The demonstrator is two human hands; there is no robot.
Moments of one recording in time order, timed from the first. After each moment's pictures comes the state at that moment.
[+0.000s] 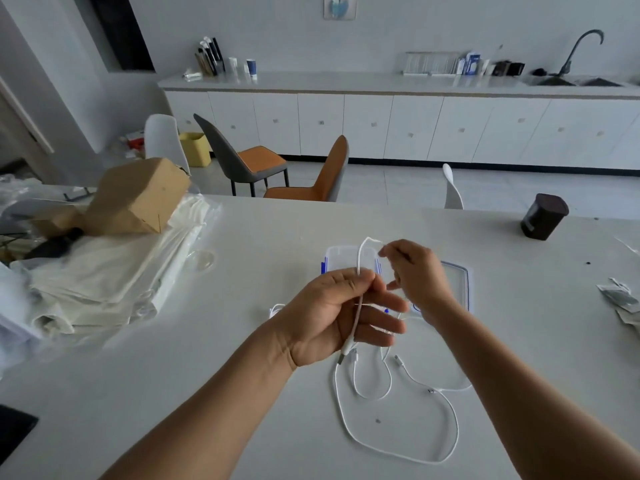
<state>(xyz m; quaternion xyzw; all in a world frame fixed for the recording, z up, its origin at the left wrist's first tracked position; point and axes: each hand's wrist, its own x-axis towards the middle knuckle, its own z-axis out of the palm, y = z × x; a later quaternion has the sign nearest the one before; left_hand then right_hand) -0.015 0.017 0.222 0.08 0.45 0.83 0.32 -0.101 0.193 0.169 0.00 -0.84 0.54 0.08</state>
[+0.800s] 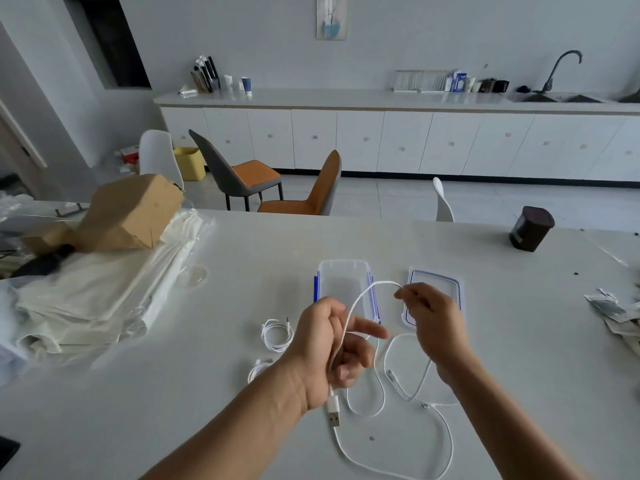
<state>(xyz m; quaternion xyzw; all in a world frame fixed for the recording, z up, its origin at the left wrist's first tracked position) -0.011 0.033 0.203 -0.06 0.55 0.75 0.35 -0.047 0.217 0.159 -0.05 -0.84 0.53 0.10</state>
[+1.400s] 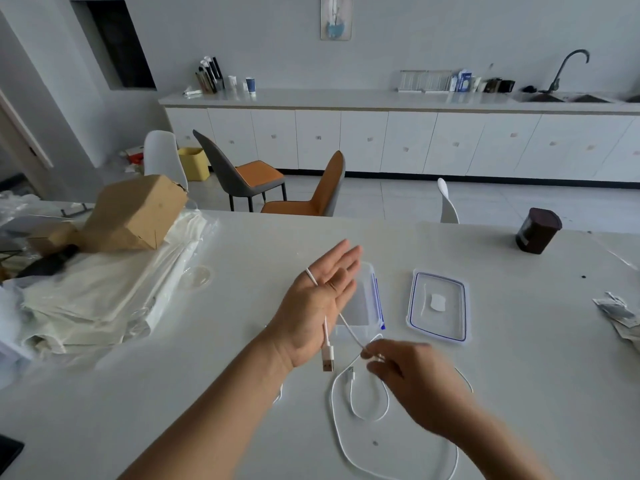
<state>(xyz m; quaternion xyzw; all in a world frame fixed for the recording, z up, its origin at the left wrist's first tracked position) -0.052 0.017 0.200 0.09 0.52 0.84 0.12 0.010 0.196 0.163 0.15 -0.94 0.30 0.00</state>
